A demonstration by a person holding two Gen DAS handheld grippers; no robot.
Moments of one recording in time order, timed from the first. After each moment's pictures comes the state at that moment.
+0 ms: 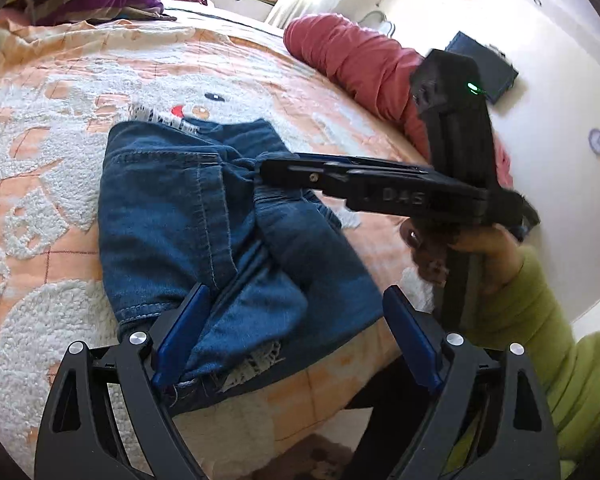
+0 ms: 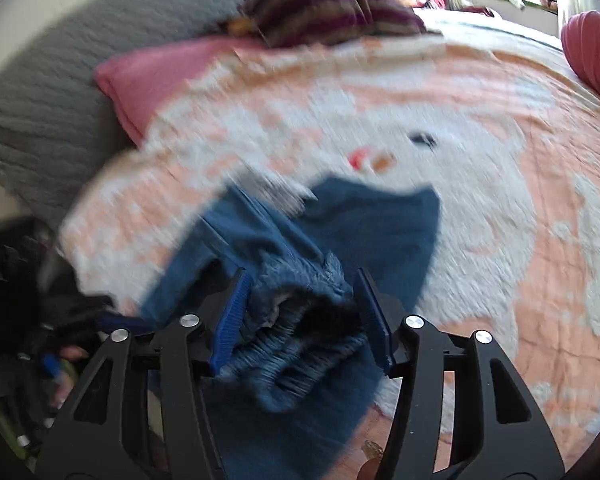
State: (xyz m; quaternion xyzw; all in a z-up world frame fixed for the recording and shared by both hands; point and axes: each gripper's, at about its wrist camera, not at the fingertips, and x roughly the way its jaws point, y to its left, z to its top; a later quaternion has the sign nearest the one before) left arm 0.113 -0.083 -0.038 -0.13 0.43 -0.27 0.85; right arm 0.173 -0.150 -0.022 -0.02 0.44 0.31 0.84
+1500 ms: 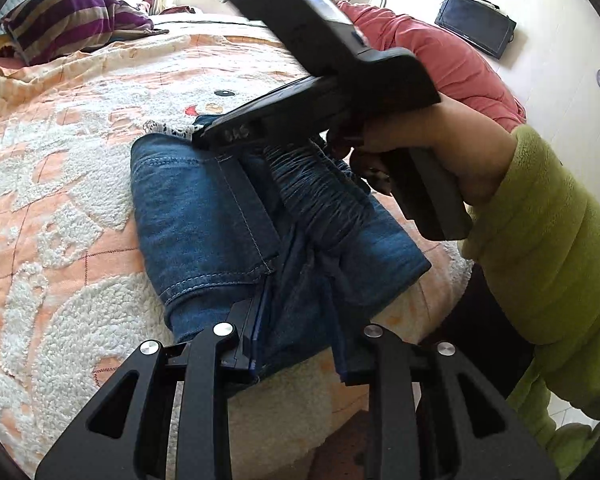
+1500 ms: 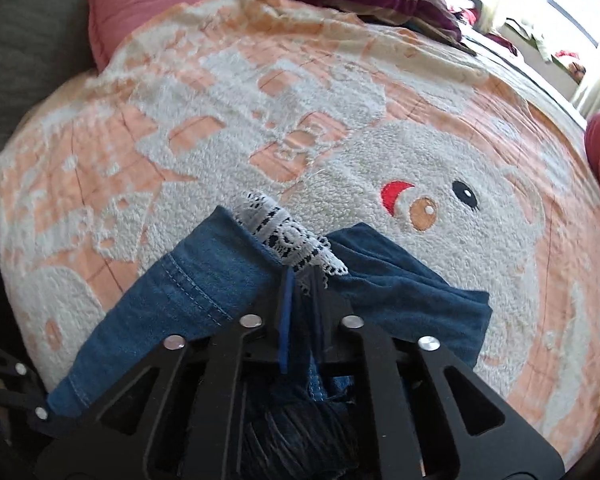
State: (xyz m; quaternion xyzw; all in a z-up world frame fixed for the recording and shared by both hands) left arm 0.081 -0.053 -0.040 -0.04 0.43 -0.25 0.86; right arm 0.221 -0.059 -0.034 -0.18 0.45 0.28 0.83
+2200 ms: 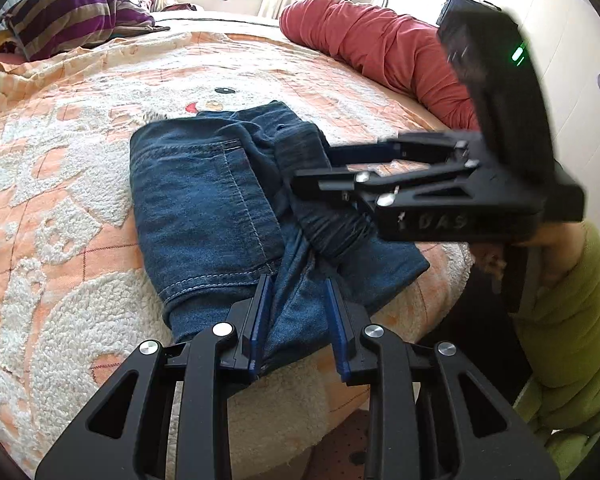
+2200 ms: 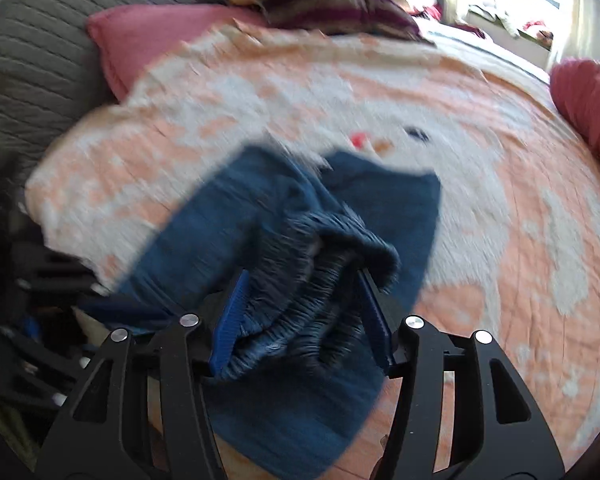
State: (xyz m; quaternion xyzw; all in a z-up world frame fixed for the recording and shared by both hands) left arm 0.077 -0.049 -0.042 -0.04 0.44 -0.25 0.86; right arm 0.136 -0.127 -0.023 -0.10 0.44 0.26 0.86
